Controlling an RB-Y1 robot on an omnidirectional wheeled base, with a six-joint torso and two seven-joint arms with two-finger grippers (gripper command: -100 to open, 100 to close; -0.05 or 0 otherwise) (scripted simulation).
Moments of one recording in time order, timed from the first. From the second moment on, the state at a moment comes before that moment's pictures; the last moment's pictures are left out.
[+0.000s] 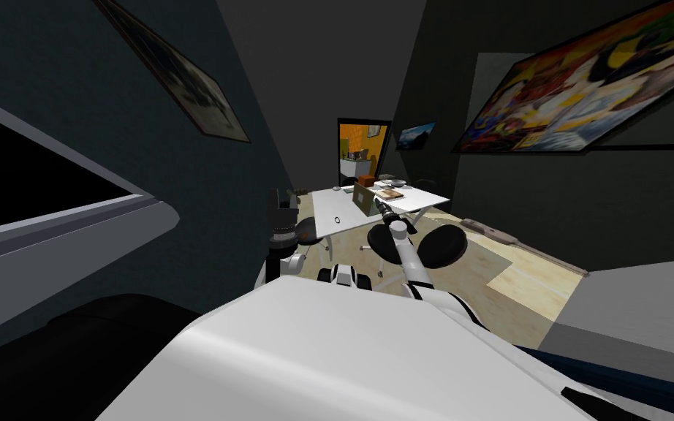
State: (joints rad) left arm 0.47 -0.03 -0.07 -2.36 -0.11 -0.57 0.06; right arm -0.37 -0.18 -0.14 -1.35 -1.23 0.15 -1.09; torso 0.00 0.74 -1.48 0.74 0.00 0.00
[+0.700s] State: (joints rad) left arm 0.47 -0.03 -0.07 -2.36 -0.11 -0.57 0.06; right arm -0.50 -0.21 -0.16 -1.19 -1.40 0.24 -1.25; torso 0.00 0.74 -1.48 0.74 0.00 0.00
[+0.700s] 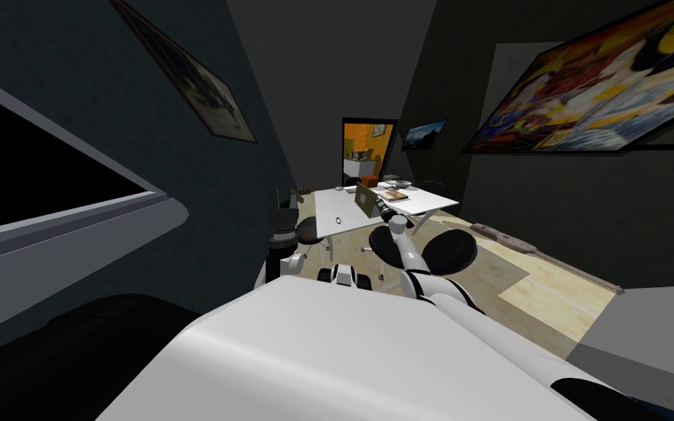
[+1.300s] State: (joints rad) left arm 0.47 -0.03 -0.07 -2.36 -0.11 -0.57 0.06; right arm -0.54 -0.23 -0.16 -1.15 -1.44 0.27 -1.28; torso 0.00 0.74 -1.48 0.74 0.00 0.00
